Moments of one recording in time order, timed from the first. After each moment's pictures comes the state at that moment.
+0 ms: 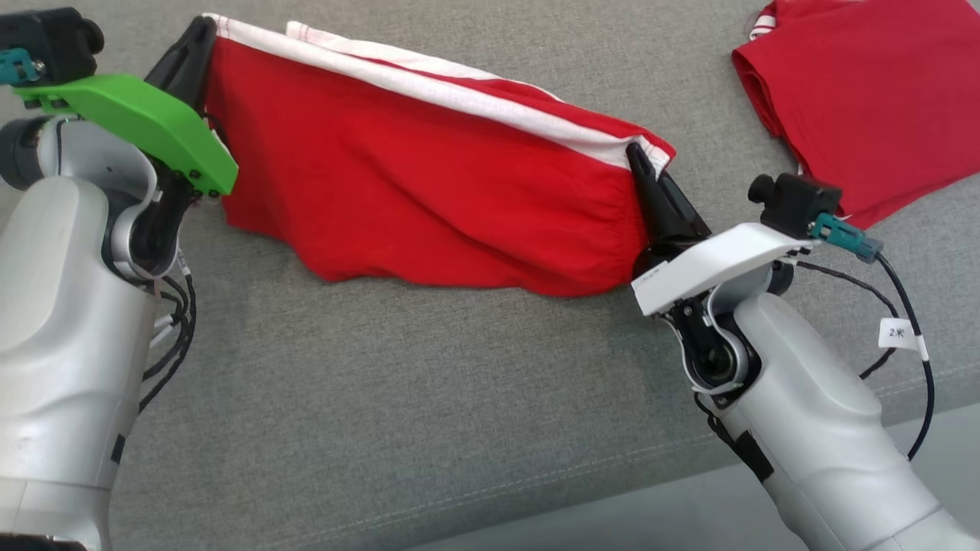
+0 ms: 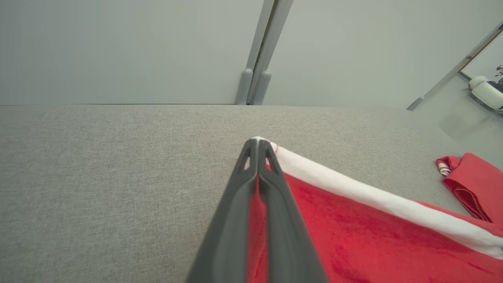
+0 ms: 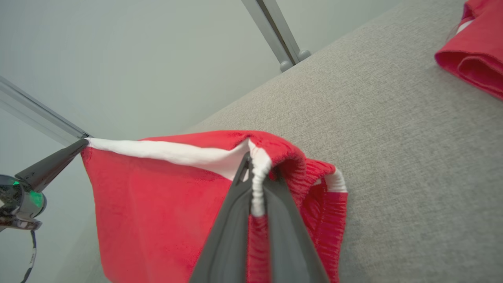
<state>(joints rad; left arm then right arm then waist) -0.88 0.33 -0.37 0.54 -0.76 -0.09 0.13 -0.62 -0.13 0.45 0.46 0.88 0.13 -0.26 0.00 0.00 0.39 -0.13</state>
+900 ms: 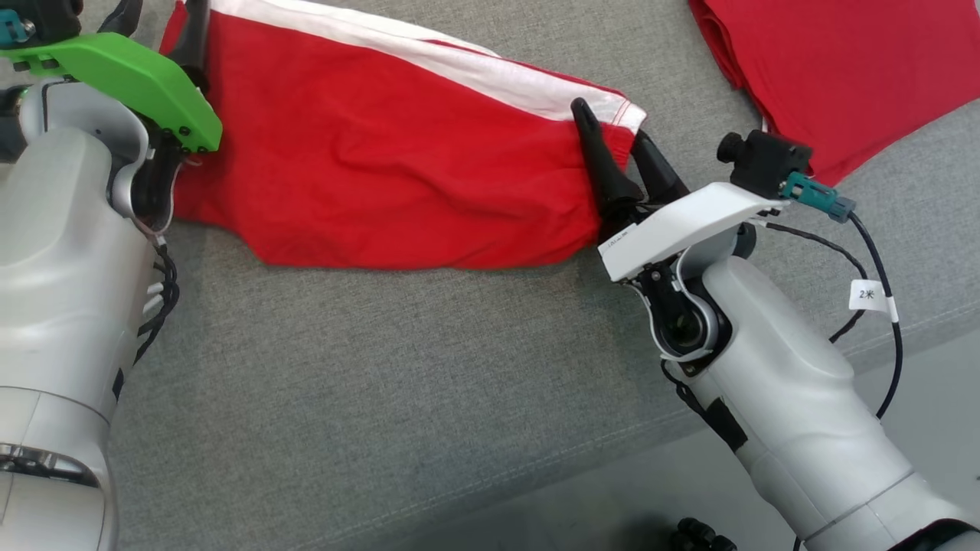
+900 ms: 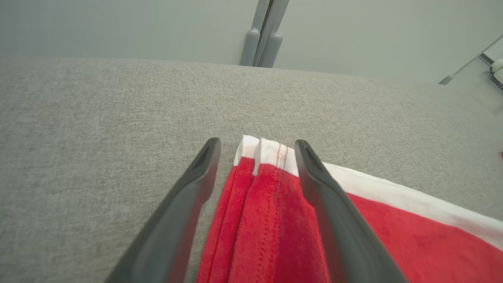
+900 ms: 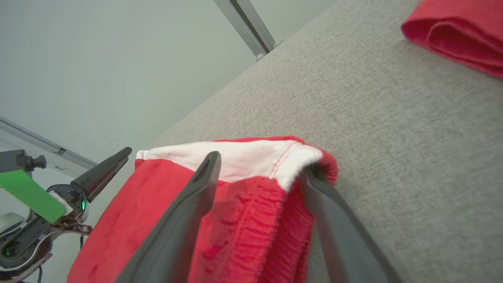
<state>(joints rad) -1.15 0.29 -0.55 1.03 -0.83 -0.13 -0.10 -0.74 -0.06 0.49 0.52 0.95 0.13 -0.26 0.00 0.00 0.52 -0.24</state>
